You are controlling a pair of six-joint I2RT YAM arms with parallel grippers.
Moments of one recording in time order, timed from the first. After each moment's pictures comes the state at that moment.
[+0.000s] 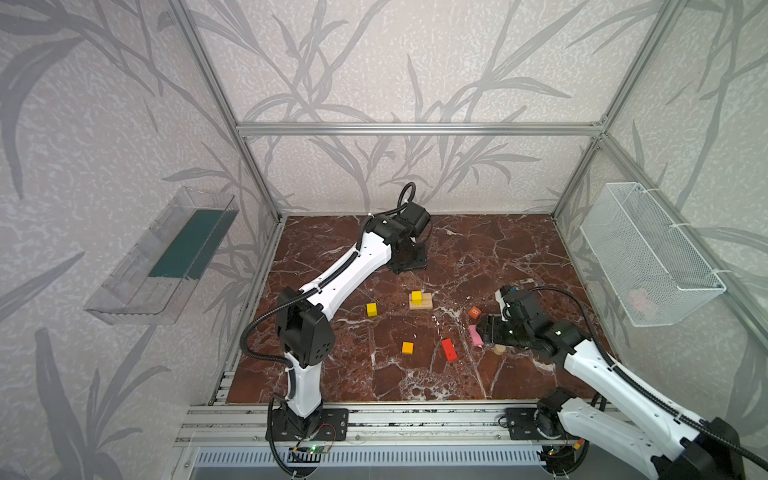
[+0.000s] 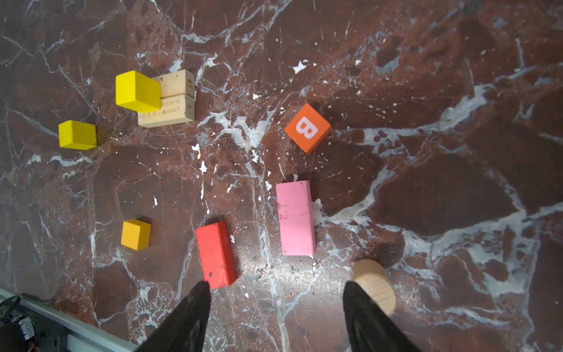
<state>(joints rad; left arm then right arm) -0.63 1.89 1.90 -1.14 -0.02 -0.65 0.51 0.95 0.65 -0.68 -0.08 0.59</state>
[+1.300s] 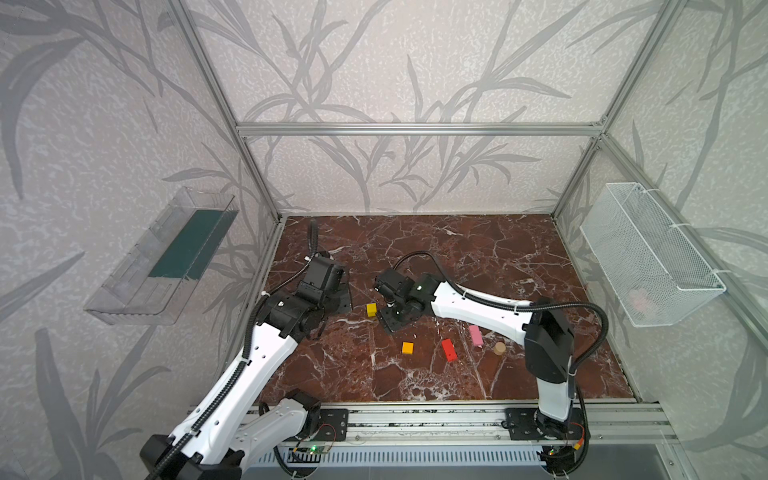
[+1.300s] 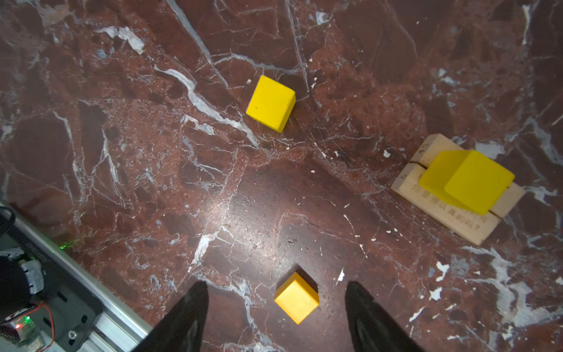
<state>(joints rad) -0.41 0.99 1.07 -1.00 -0.20 -0.54 1.04 1.99 1.69 -0.87 0.02 0.45</state>
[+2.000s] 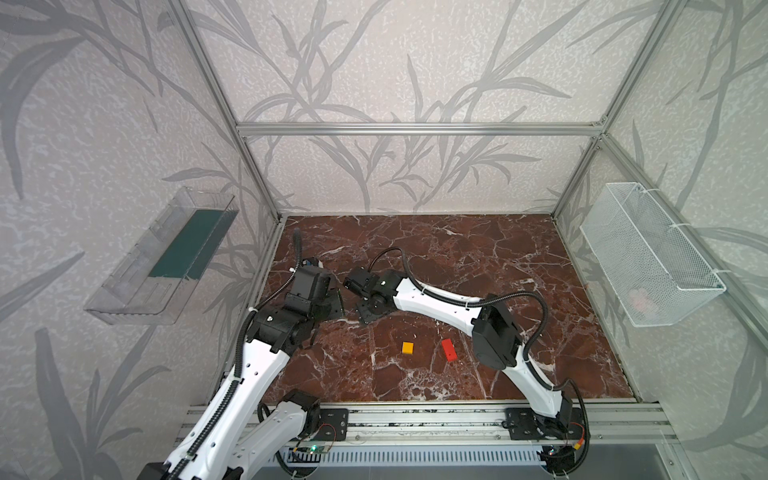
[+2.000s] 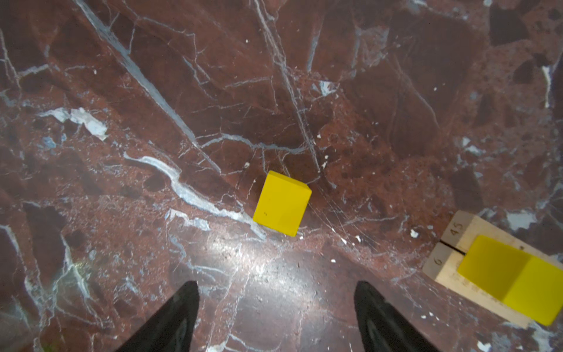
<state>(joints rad) -0.33 0.89 0.99 -0.95 -0.17 -0.51 1.06 2.36 2.16 -1.02 0.16 0.54</state>
